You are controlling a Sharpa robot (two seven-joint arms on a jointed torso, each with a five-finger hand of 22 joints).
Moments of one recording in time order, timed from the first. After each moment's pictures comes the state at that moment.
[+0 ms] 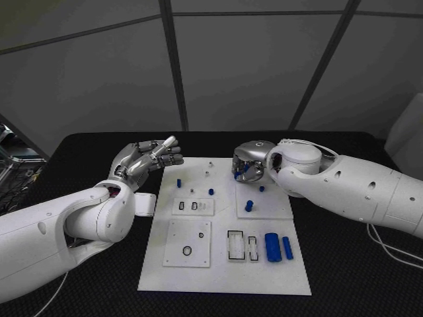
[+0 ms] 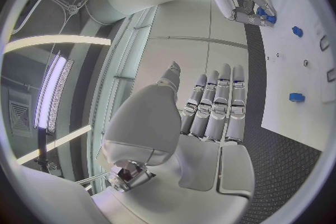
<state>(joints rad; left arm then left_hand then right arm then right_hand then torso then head) 1.13 -0.88 0.05 1.63 0.02 -0.45 0.48 1.34 0.01 0.01 0.10 0.11 0.92 0.22 0.13 0.07 1.01 0.17 0.15 0.07 1.06 0.13 0.18 0.13 0.20 0.80 0.25 0.41 0.18 1.21 -0.64 0.10 1.32 -1.77 0.00 -0.14 1.32 -0.06 0.37 -0.08 0.21 1.09 0.14 0.08 0.07 1.19 0.08 0.10 0.10 1.46 0.00 1.17 1.01 0.08 1.35 0.11 1.41 1.24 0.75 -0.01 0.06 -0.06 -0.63</state>
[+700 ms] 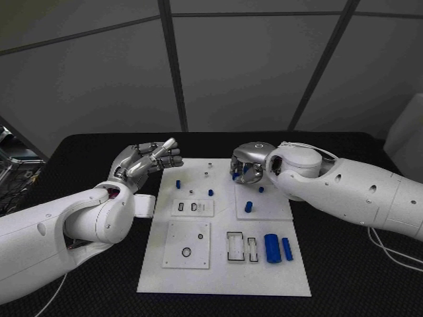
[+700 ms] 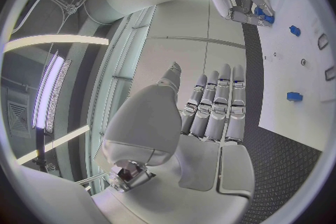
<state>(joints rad) 1.13 -0.88 0.05 1.63 0.02 -0.45 0.47 1.35 0.01 0.01 0.10 0.11 0.92 0.23 0.13 0.07 1.00 0.18 0.15 0.07 1.06 0.13 0.18 0.13 0.20 0.80 0.25 0.41 0.18 1.20 -0.65 0.09 1.34 -1.77 -0.06 -0.14 1.33 -0.07 0.41 -0.08 0.19 1.11 0.14 0.09 0.07 1.22 0.07 0.10 0.10 1.46 0.00 1.22 1.05 0.07 1.38 0.10 1.45 1.29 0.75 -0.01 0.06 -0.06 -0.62</state>
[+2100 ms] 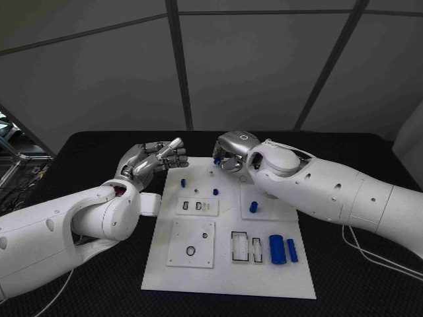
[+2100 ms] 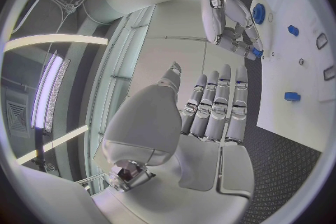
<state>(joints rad) 1.13 -0.88 0.05 1.63 0.02 -0.46 0.46 1.35 0.01 0.01 0.10 0.11 0.92 0.23 0.13 0.07 1.00 0.18 0.15 0.07 1.06 0.13 0.17 0.13 0.17 0.80 0.25 0.41 0.18 1.20 -0.46 0.10 1.17 -1.79 -0.27 -0.17 1.32 -0.07 0.44 -0.08 0.17 1.12 0.14 0.08 0.07 1.22 0.07 0.09 0.10 1.46 0.00 1.25 1.07 0.07 1.39 0.11 1.46 1.31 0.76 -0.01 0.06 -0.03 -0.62</state>
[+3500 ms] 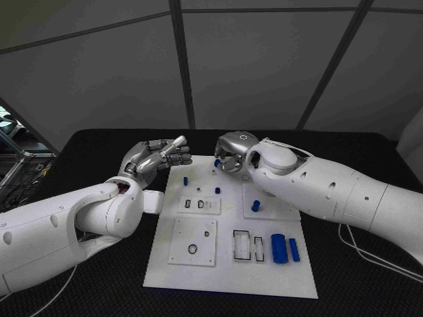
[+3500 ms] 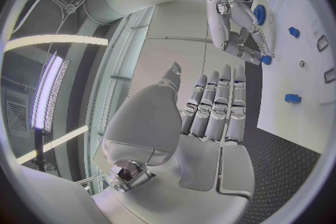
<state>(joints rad) 1.13 -0.88 0.05 1.64 0.02 -0.46 0.46 1.35 0.01 0.01 0.09 0.11 0.92 0.23 0.13 0.07 1.00 0.18 0.15 0.07 1.06 0.14 0.17 0.13 0.19 0.80 0.25 0.41 0.18 1.20 -0.41 0.10 1.11 -1.81 -0.23 -0.18 1.28 -0.12 0.44 -0.05 0.16 1.02 0.16 0.07 0.07 1.14 0.10 0.07 0.08 1.46 0.01 1.22 1.00 0.07 1.34 0.13 1.43 1.26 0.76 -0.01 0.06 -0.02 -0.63</state>
